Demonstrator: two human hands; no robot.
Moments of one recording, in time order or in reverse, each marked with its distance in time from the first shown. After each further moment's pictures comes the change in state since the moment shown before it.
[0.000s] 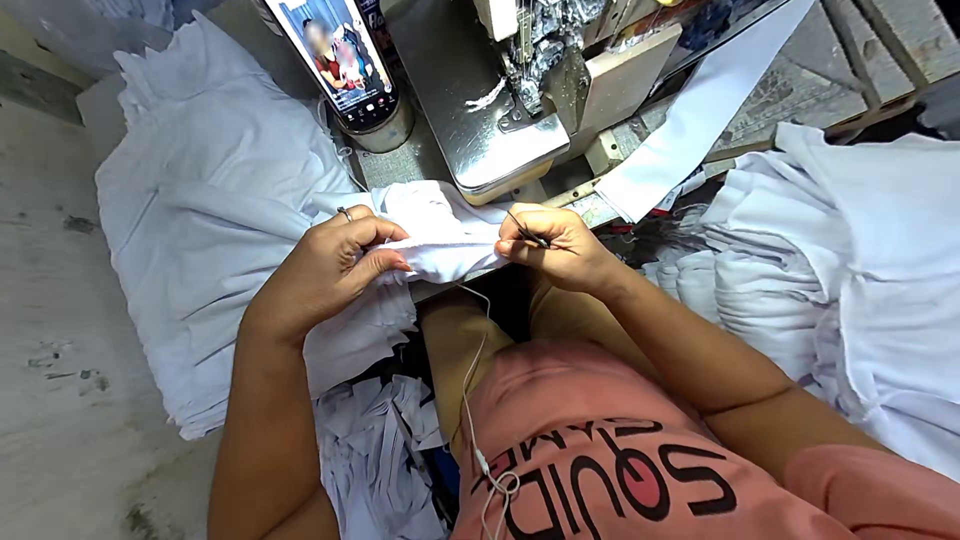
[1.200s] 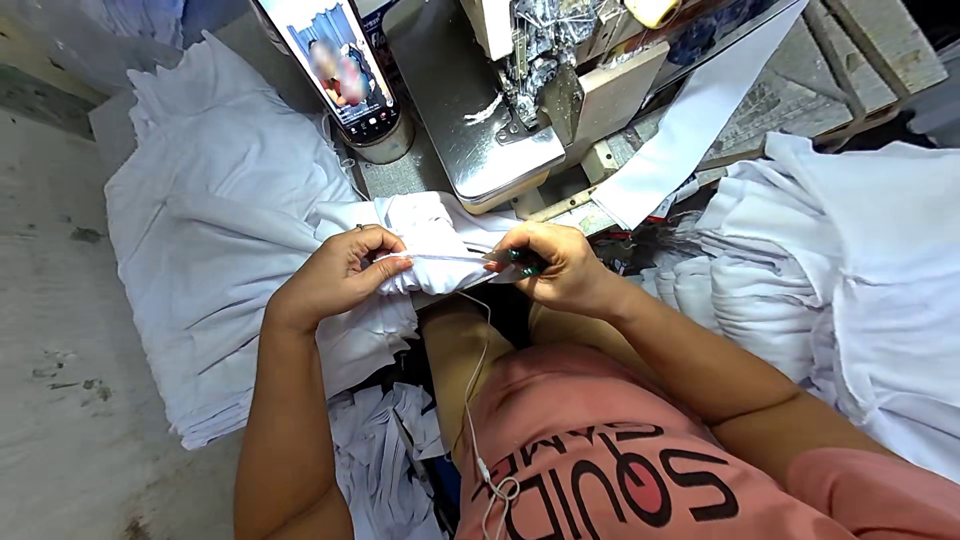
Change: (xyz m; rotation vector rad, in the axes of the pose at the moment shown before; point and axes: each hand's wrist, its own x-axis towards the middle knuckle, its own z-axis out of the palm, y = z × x) left_hand -0.001 -0.021 0.010 -0.226 -0.075 -0.131; right_hand -0.005 -0.013 0.007 -0.364 0.042 -0.212
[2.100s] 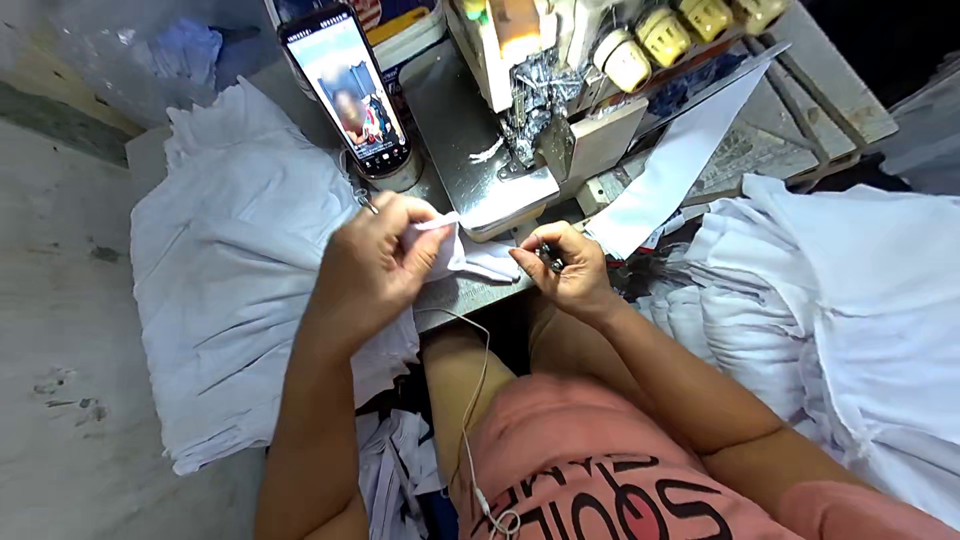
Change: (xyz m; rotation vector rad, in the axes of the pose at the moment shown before) left_hand 0.032 0.078 0.010 0.329 0.377 0.186; right_hand -0.006 0.020 -0.005 0.001 0.246 0.107
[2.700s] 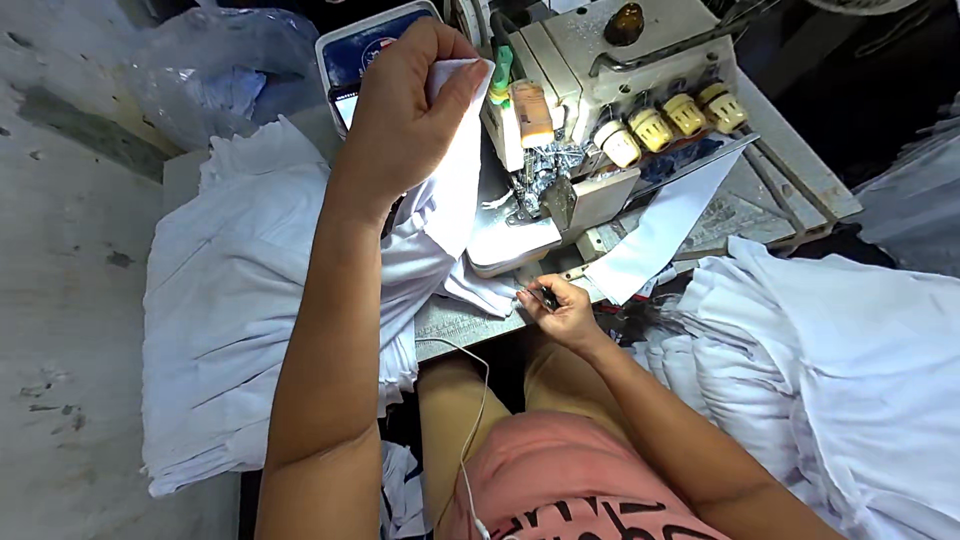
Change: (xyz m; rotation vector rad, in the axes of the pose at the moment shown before) left_hand 0.131 -0.018 -0.018 -0.229 0.134 0.070; right_hand -0.024 0.041 0.002 -0.097 0.009 0.088
